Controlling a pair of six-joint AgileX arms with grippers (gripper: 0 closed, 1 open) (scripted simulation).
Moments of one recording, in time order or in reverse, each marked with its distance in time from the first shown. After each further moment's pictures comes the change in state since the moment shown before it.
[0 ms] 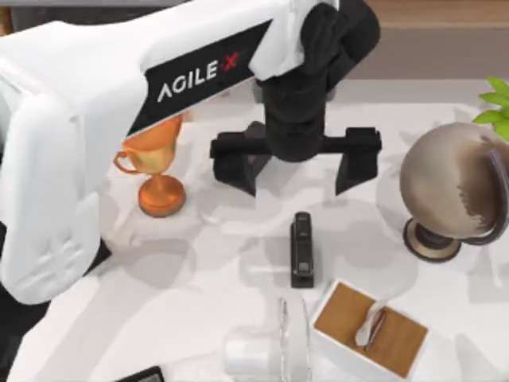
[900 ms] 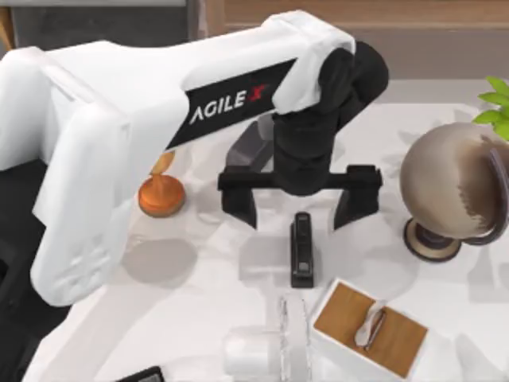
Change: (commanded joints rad) left arm -0.022 0.064 -0.058 0.024 -0.003 -0.051; right arm 0.000 0.000 0.000 0.000 0.000 0.000
